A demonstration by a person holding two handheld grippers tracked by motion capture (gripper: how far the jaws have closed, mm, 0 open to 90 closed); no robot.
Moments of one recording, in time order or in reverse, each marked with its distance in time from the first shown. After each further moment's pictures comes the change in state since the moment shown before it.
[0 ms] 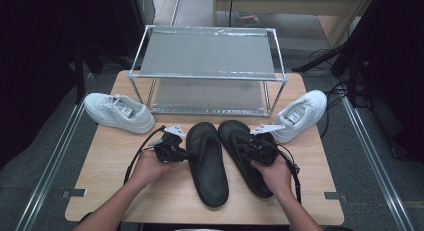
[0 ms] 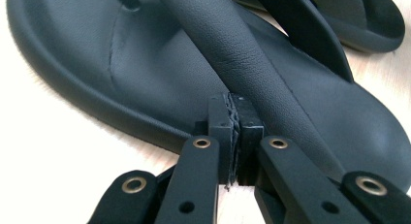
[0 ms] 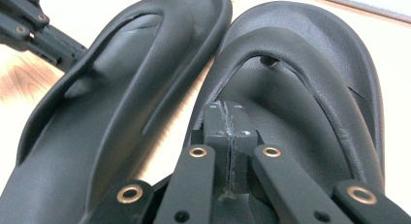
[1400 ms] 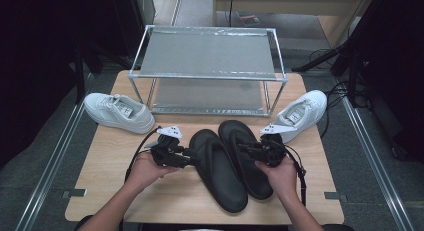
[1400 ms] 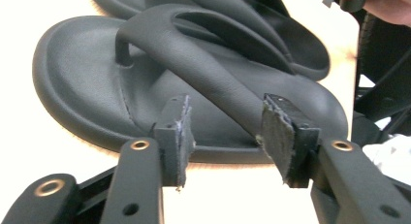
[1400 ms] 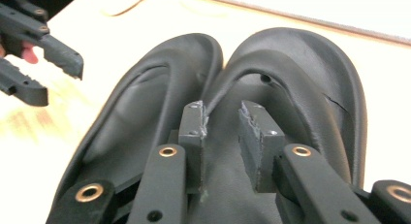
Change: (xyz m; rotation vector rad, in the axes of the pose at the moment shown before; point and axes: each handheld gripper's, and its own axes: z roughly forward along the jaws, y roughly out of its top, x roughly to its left) left arm -0.021 0.003 -0.028 -0.107 -0.096 0.034; right arm -0.005 -0.005 -0.020 -0.108 0.063 0.022
